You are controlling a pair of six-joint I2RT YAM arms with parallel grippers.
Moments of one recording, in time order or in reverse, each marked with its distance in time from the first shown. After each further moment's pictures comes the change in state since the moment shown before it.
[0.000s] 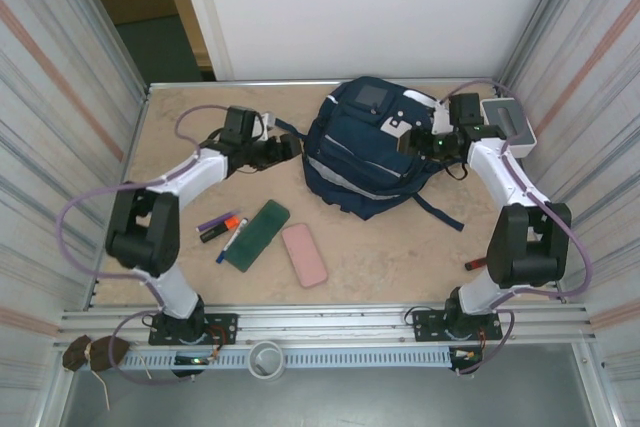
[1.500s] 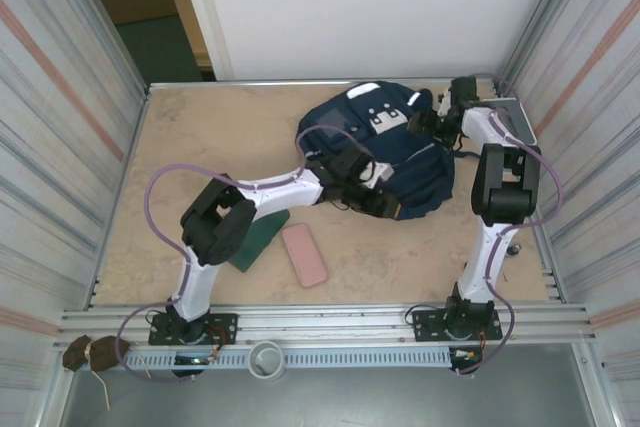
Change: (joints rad) left arm -0.568 0.296 0.301 -0.060 0.076 0.080; right arm -0.086 0.518 0.439 0.007 0.016 0.068
